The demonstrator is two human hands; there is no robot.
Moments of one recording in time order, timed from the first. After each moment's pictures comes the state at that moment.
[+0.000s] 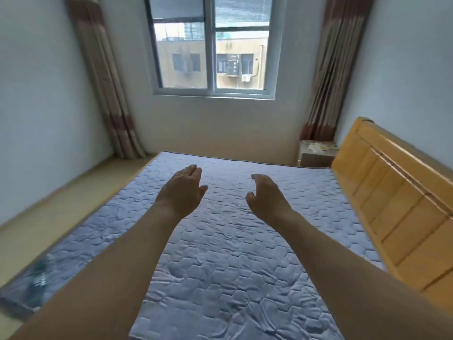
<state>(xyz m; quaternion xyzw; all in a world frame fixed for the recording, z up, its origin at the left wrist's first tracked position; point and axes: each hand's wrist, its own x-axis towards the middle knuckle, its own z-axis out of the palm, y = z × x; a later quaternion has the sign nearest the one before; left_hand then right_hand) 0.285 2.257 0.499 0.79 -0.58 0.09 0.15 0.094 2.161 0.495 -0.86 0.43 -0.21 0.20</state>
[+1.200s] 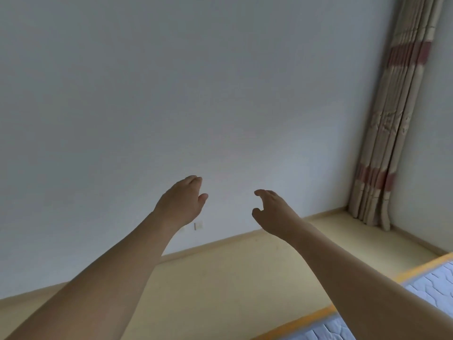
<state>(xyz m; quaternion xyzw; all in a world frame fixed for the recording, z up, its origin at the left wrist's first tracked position) 1.097 2.733 0.579 0.98 -0.11 0.18 0.07 1.089 2.501 0.556 -0.96 -0.08 -0.10 0.26</state>
